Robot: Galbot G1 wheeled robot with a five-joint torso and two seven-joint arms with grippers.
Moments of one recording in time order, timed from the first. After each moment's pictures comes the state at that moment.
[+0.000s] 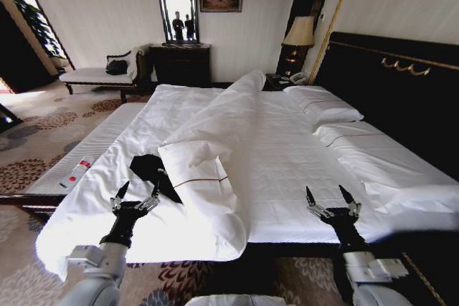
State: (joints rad) left arm 1.84 -1.40 -0.76 -2.45 -0.36 0.06 0.04; right arm -1.85 1.46 0.92 2.31 0.28 0.16 -0.19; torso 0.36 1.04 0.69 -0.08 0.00
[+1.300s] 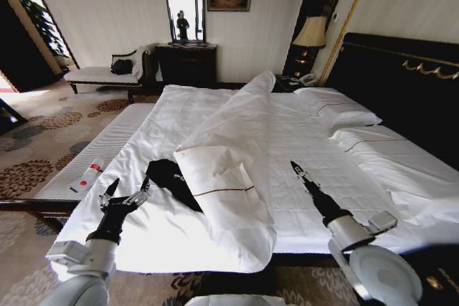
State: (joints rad) left arm 1.85 -1.38 -0.84 -2.50 -0.50 0.15 -0.01; right arm -1.55 1.04 0.75 2.37 1.53 -0.26 0.29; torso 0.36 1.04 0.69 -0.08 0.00
